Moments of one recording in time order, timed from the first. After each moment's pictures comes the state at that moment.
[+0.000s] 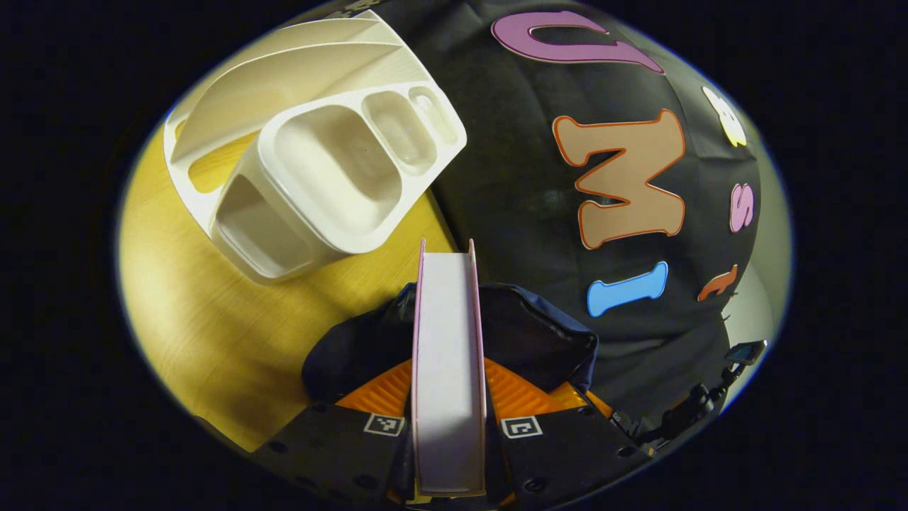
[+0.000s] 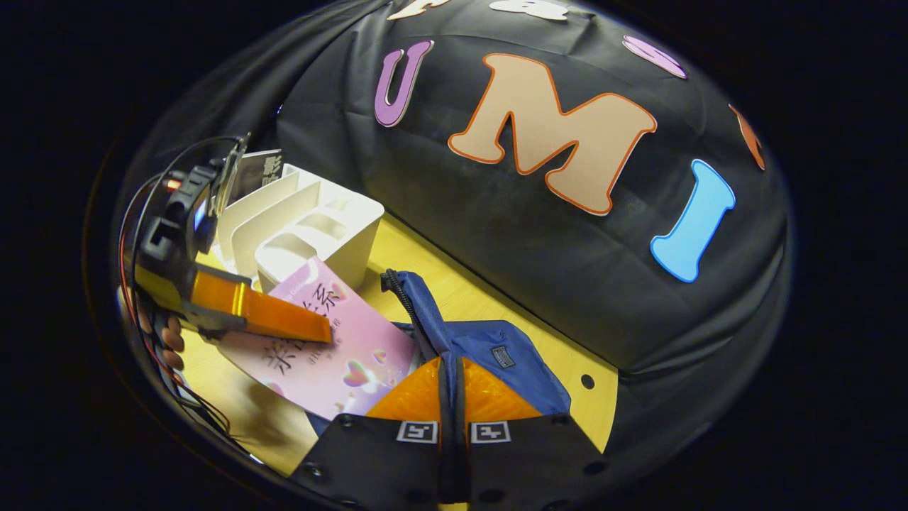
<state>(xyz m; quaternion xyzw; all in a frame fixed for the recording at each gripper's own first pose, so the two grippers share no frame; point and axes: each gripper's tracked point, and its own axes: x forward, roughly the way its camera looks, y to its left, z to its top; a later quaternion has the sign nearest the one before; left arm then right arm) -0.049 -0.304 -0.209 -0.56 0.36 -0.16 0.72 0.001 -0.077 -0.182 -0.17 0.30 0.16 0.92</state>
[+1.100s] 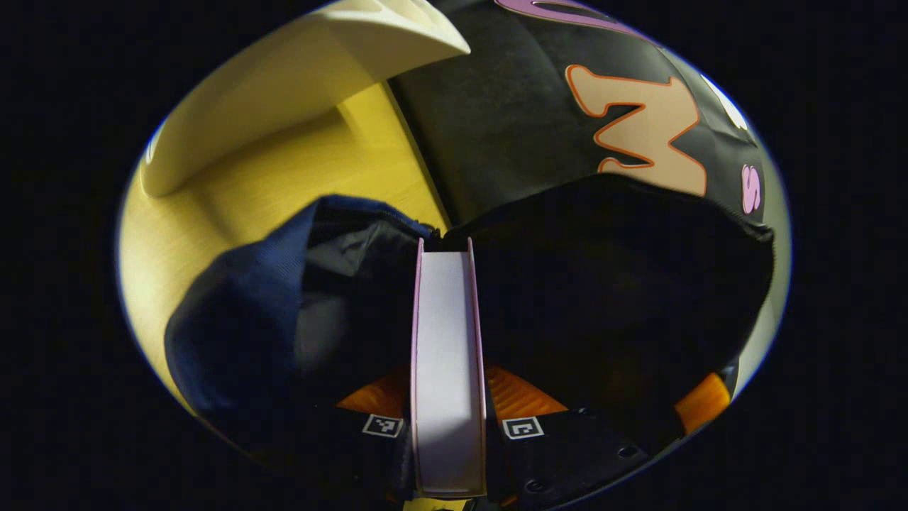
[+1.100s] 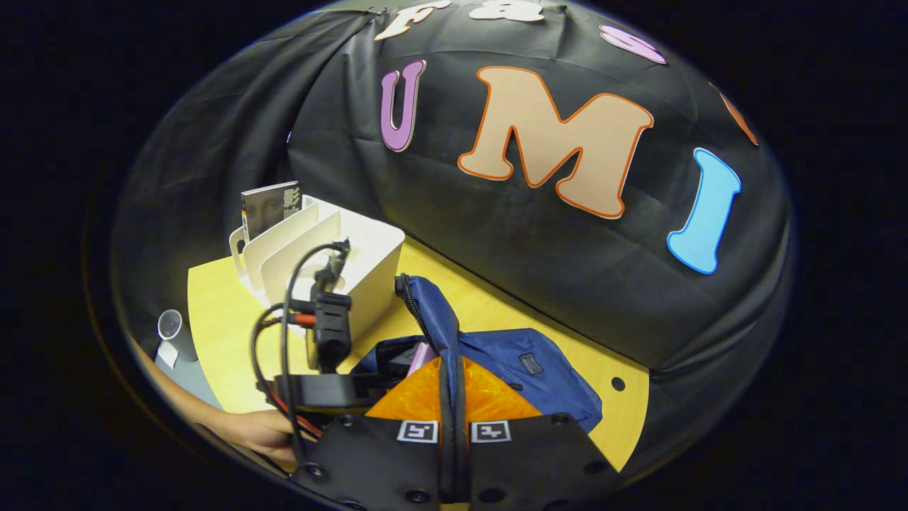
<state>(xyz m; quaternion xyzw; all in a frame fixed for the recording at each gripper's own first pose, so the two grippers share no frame) -0.016 -0.436 -0.268 -0.55 0.36 -0.18 0.73 -0.008 -0.059 -0.168 -0.10 0.28 0.21 0.93</state>
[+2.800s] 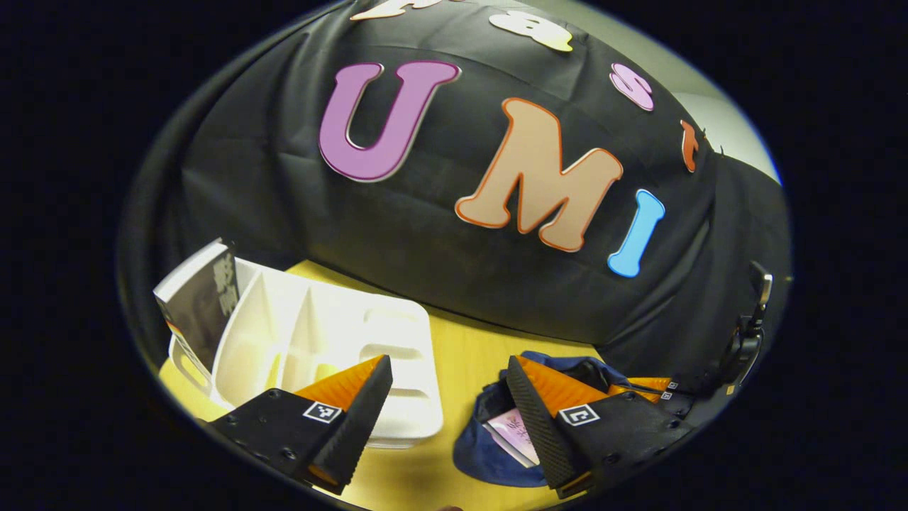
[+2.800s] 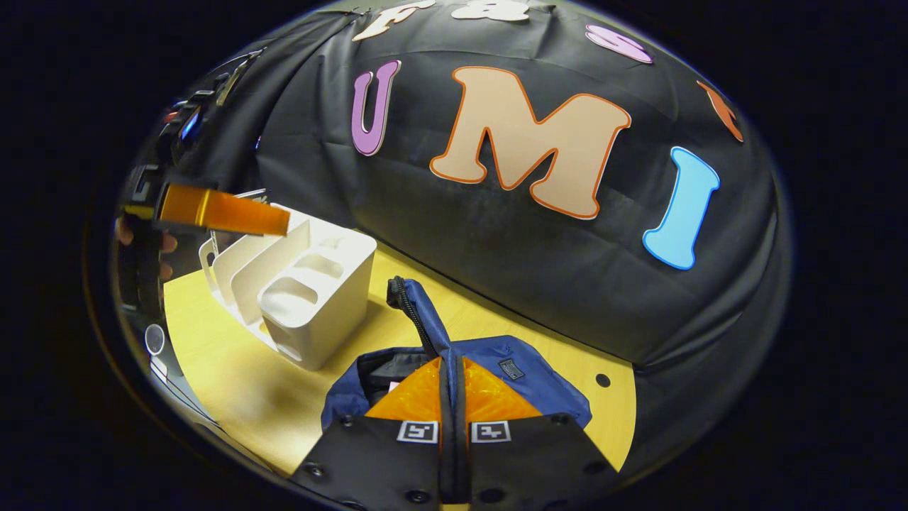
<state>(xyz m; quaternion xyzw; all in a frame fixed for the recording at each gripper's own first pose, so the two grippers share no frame) 0.028 -0.148 -0.101 -0.20 0.21 -0.17 0.94 0.011 -0.065 -0.167 -0.11 0.27 0.14 0.95</state>
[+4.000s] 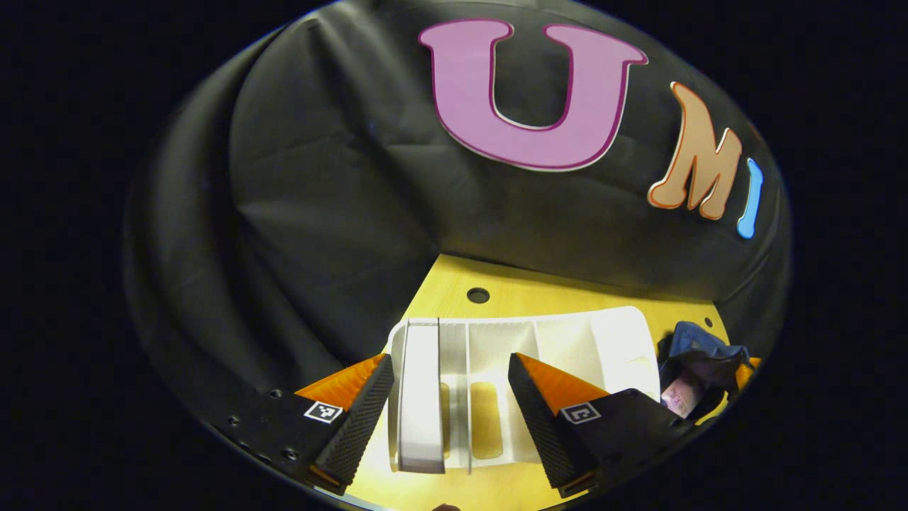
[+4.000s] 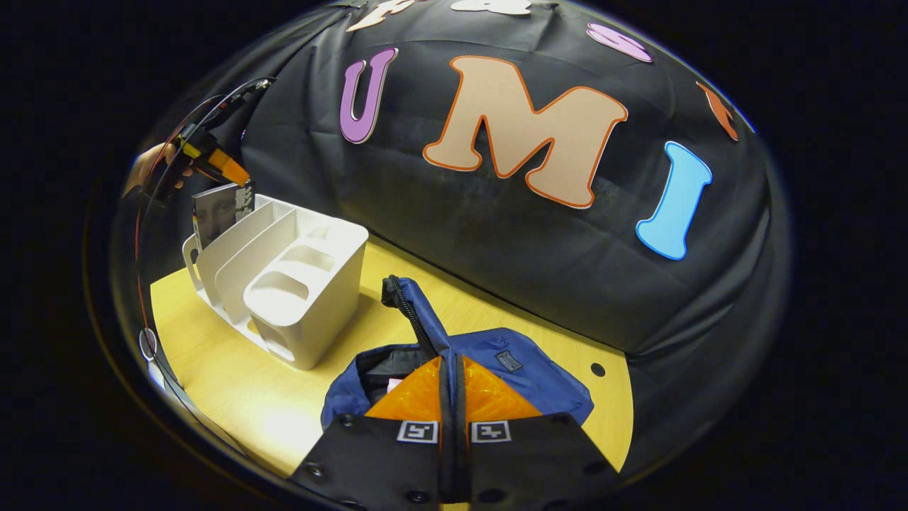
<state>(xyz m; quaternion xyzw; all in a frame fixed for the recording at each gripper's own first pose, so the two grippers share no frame) 0.124 0.079 -0.183 -0.05 0.38 -0.05 0.92 0.007 -0.054 -0.182 -0.12 0.29 0.10 0.94</state>
